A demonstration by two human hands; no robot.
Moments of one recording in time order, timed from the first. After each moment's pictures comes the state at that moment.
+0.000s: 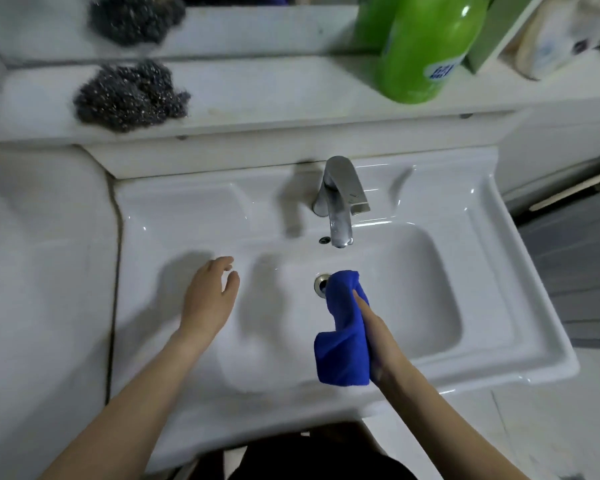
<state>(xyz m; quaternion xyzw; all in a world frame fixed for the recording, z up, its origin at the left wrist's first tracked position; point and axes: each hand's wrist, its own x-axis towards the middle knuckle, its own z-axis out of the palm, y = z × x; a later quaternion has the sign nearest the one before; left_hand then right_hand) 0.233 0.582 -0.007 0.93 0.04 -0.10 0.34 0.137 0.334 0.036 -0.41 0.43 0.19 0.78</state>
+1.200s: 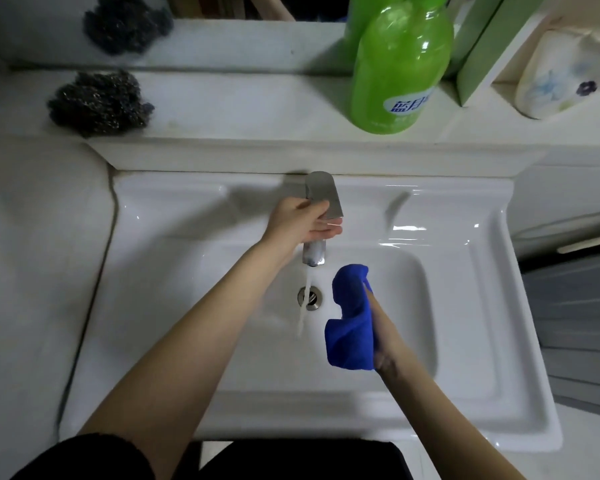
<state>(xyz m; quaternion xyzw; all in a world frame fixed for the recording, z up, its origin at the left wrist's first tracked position) 0.318 0.382 0.110 0.62 0.19 -0.23 0.73 0.187 0.234 0.029 -0.39 0.42 0.28 0.77</state>
